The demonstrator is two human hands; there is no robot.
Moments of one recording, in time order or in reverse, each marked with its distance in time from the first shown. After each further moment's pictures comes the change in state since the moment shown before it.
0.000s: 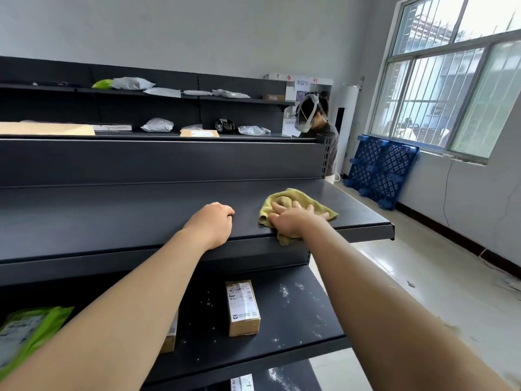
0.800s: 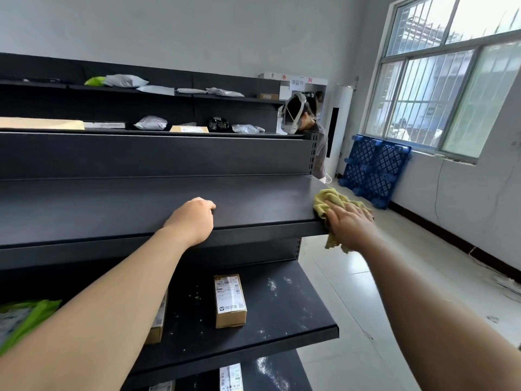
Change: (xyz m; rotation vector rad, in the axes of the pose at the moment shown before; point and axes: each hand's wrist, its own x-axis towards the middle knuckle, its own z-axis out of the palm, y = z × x) left_hand -0.015 0.002 0.008 0.006 0.076 -0.051; right_hand -0.015 0.160 0.029 0.057 0.399 -0.026
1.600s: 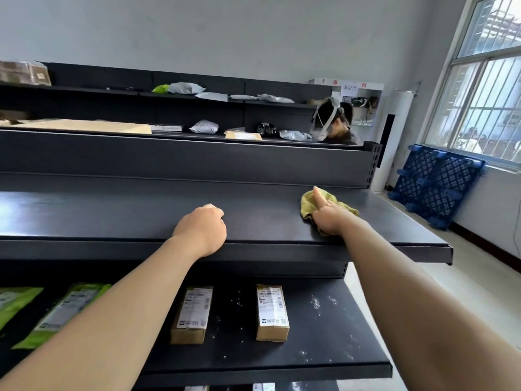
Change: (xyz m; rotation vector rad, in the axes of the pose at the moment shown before) left_hand -0.018 -0.061 -0.031 0.116 0.062 -0.141; right_hand 0.080 -0.147 0.010 0.115 -0.305 -0.086
